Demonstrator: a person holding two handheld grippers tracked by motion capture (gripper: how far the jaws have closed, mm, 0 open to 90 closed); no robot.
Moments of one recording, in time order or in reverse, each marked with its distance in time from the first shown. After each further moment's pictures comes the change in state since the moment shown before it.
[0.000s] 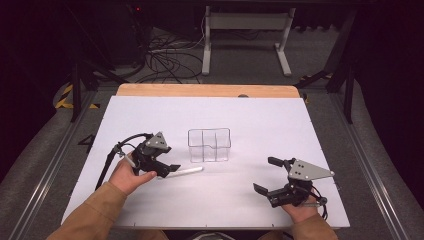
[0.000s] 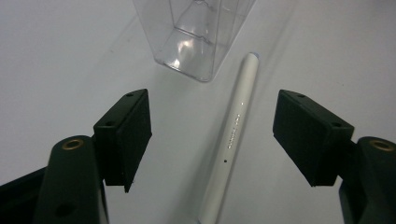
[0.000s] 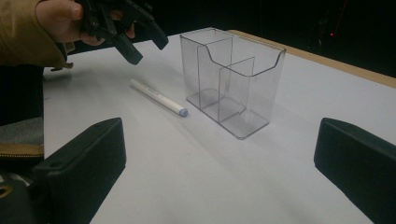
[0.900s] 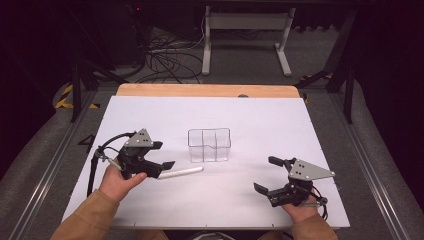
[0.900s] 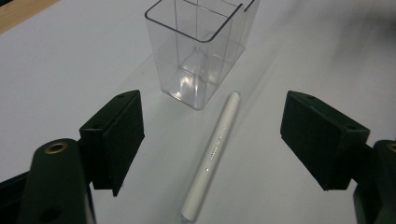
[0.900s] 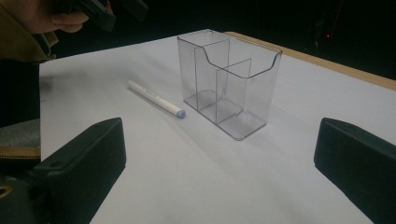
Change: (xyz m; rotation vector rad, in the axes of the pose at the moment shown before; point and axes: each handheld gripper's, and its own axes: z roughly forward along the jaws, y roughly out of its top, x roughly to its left) left arm -0.011 -0.003 -0.044 -0.168 0.036 -0.091; right arm 0.000 0.000 -0.001 -0.007 -0.012 0.002
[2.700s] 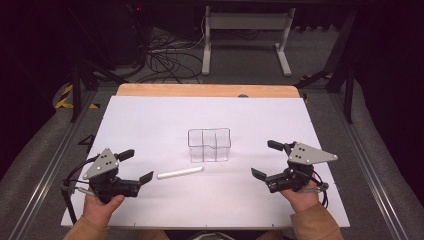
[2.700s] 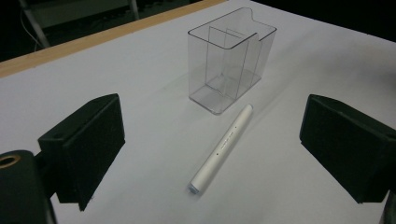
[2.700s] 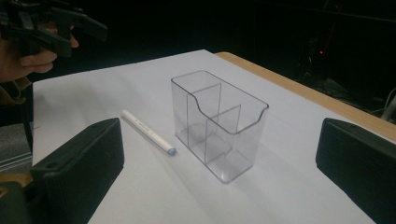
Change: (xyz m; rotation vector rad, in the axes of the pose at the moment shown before) left arm -0.021 -0.061 -0.048 -0.269 0.147 -0.098; right arm -0.005 0.048 0.003 -0.019 -0.021 -0.047
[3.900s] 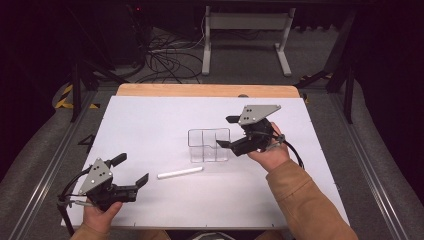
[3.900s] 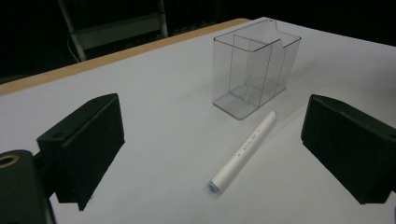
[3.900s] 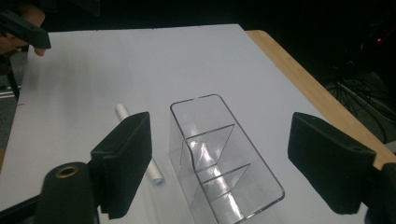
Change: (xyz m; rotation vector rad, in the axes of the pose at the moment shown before) left arm -0.008 -0.029 -0.008 -0.118 0.128 -0.010; right arm -0.014 0.088 0.099 0.228 0.160 -0.200
